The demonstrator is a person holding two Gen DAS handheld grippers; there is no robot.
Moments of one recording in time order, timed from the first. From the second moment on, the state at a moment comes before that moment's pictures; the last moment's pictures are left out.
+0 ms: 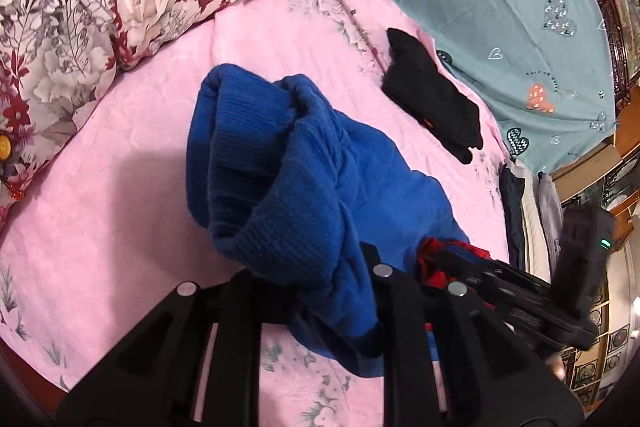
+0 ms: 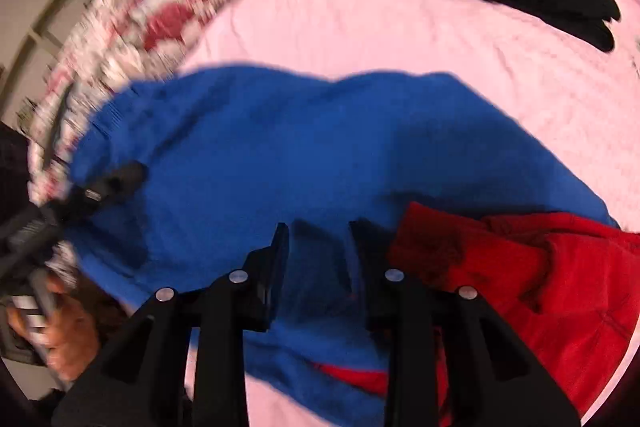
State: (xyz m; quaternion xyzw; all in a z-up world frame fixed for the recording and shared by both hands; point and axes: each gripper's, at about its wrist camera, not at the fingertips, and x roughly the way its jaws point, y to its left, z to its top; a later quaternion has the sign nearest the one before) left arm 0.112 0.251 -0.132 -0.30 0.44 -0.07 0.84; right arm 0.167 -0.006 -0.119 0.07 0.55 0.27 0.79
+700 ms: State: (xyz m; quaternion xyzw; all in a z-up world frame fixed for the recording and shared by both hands) left arm 0.111 0.144 -0.059 -0.13 0.44 -0.08 0.89; right arm 0.033 -0.290 -0.095 0.26 0.43 0.16 0.85
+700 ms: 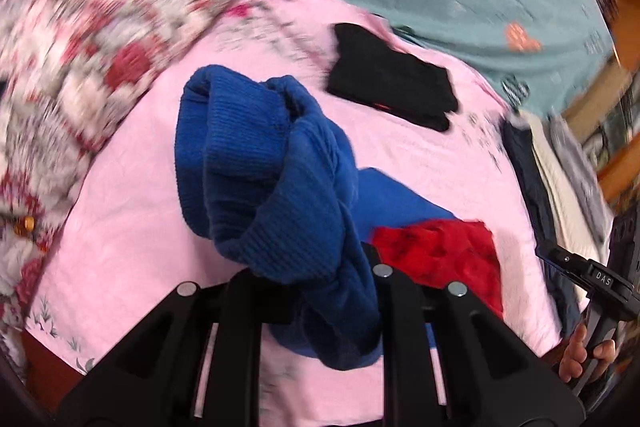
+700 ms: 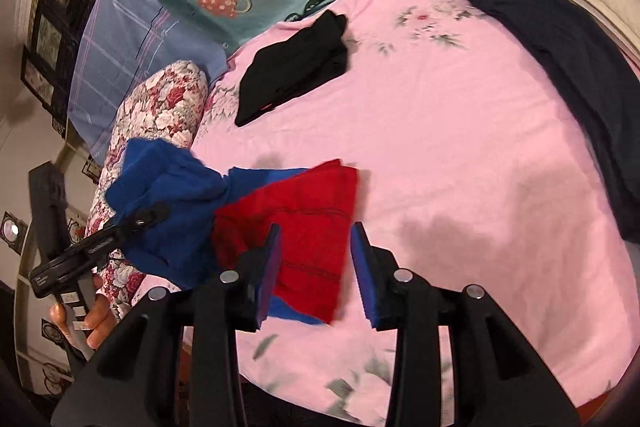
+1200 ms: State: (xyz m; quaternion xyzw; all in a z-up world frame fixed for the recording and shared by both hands) left arm 0.127 -0.078 -0.131 0.04 0.56 -0.18 0.81; right arm 0.030 -0.306 -0.127 0.28 0.47 0.15 0.83
